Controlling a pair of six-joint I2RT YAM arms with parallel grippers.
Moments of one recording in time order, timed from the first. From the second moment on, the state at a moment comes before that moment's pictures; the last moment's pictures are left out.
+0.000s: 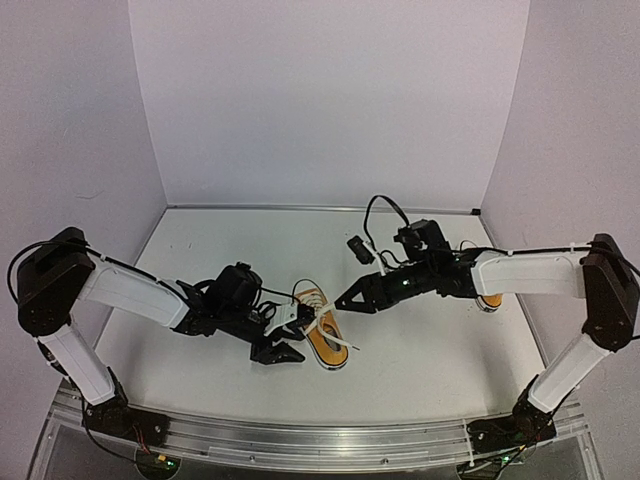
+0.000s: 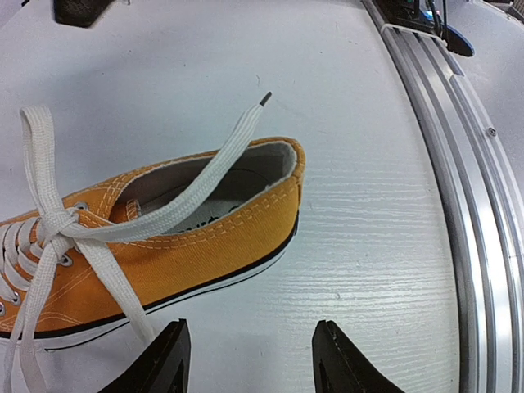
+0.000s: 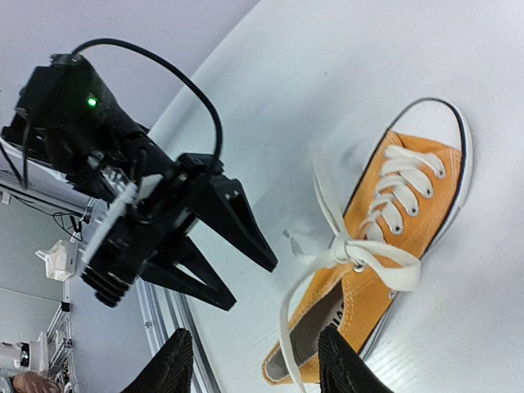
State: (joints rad) left arm -0.91 1.65 0.74 0.18 0.53 0.42; right arm 0.73 1.60 0.96 -0.04 -0.67 0.33
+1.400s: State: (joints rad) left arm -0.83 1.66 0.63 0.31 0.41 0.48; right arm 0.83 1.80 1.17 -0.24 -0.62 0.29
